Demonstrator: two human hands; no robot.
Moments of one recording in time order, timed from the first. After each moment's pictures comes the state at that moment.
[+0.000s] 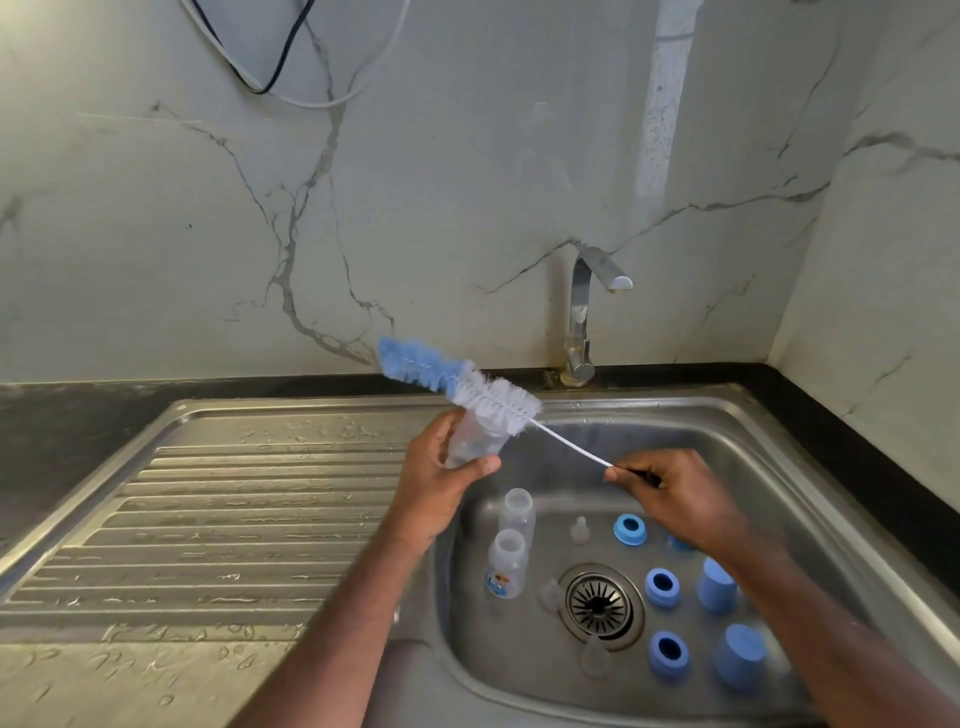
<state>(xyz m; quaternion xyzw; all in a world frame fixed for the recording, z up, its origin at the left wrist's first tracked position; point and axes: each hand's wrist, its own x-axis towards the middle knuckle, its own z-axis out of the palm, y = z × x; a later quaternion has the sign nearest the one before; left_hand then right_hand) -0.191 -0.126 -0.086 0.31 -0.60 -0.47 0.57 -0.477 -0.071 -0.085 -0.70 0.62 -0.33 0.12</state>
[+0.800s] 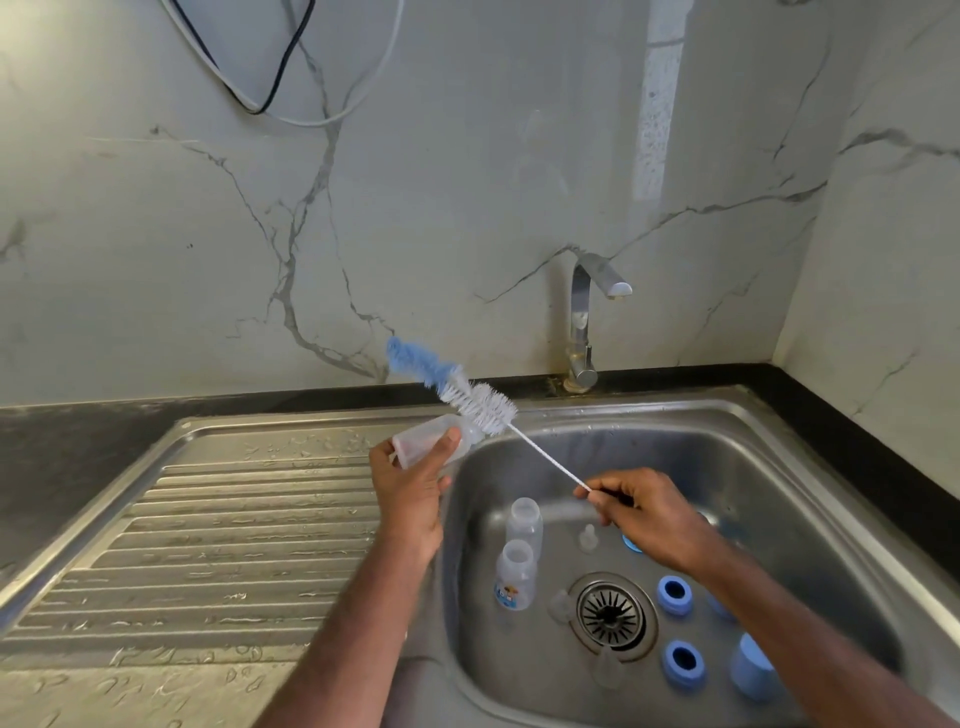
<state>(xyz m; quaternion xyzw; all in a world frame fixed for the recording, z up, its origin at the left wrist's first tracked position) -0.192 -0.130 -0.080 0.42 -0.26 -0.54 0.68 -0.446 -0.073 -0.095 -0.70 0.60 -0.31 0.22</state>
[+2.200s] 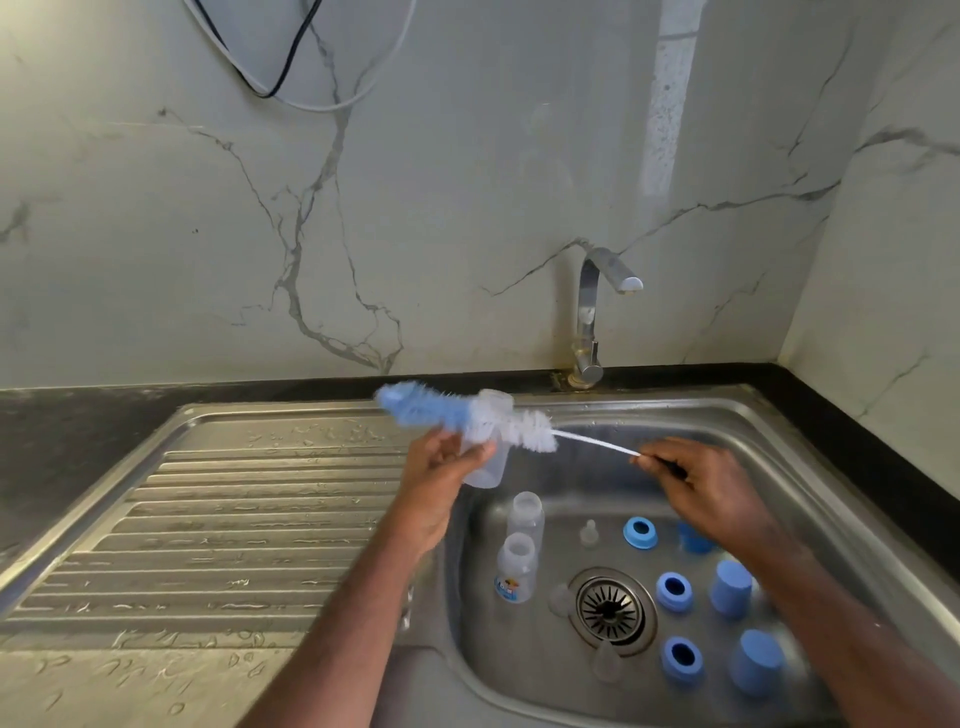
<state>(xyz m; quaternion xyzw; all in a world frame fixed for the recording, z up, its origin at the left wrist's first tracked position) -0.186 -0.127 -0.082 0.34 -0.53 -0.55 0.55 -0.493 -0.076 -0.088 -0.72 0.61 -0.34 0.03</state>
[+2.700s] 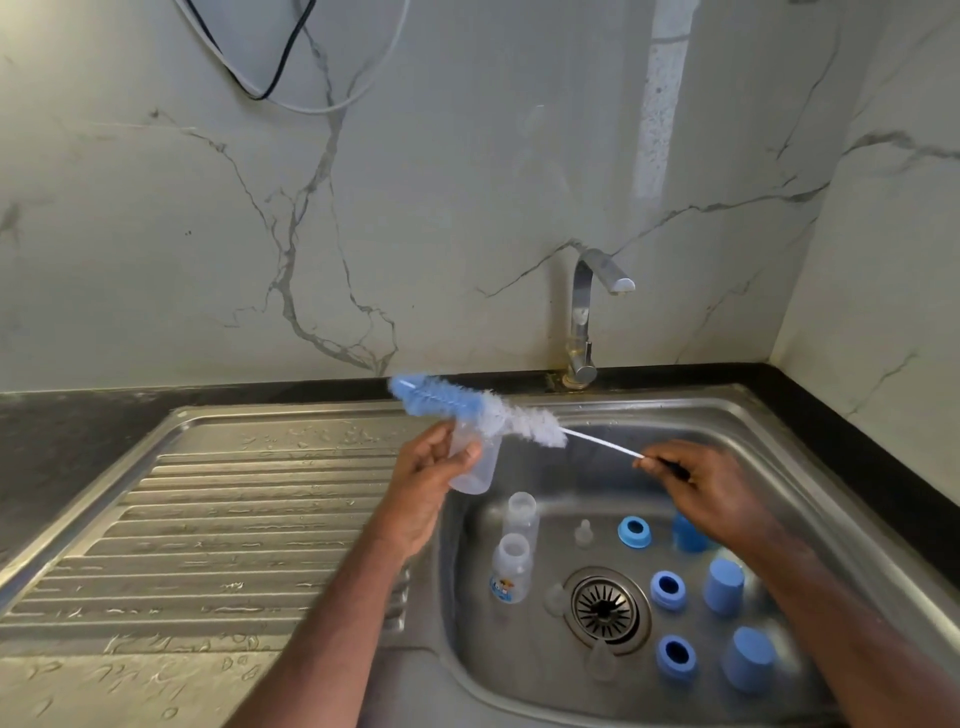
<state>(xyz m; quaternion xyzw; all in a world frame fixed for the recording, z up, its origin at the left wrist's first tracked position) -0.178 -0.125 -0.079 0.32 -0.53 -0.58 0.53 -0.501 -0.077 -0.091 -0.70 0.62 -0.35 0.05</state>
